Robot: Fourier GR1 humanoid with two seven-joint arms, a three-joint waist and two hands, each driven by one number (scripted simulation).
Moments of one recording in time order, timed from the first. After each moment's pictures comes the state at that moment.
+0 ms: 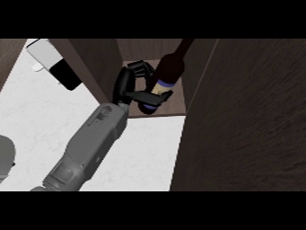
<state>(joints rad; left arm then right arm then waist) -0.83 0.00 -0.22 -0.60 0.33 0.28 -0.44 0.18 -0.59 0.68 -2.50 0.04 -0.61 0.16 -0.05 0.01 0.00</state>
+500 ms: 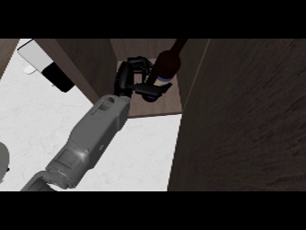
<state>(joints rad) -0.97 0.00 -0.21 -0.38 0.38 0.35 -0.44 0.20 -0.58 0.69 -2.50 0.02 -0.58 0.12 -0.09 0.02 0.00</state>
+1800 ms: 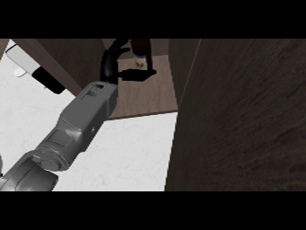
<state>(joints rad) -1.14 0.06 -0.13 -0.10 0.36 0.47 -0.55 0.25 -0.59 0.69 -2.49 0.00 -0.52 0.03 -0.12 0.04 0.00</state>
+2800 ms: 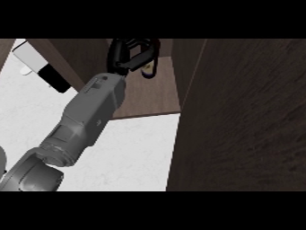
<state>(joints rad) -1.20 0.04 -0.03 -0.16 0.44 0.21 -0.64 0.28 -0.61 0.67 -2.50 -0.01 -0.51 0.01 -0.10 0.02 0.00</state>
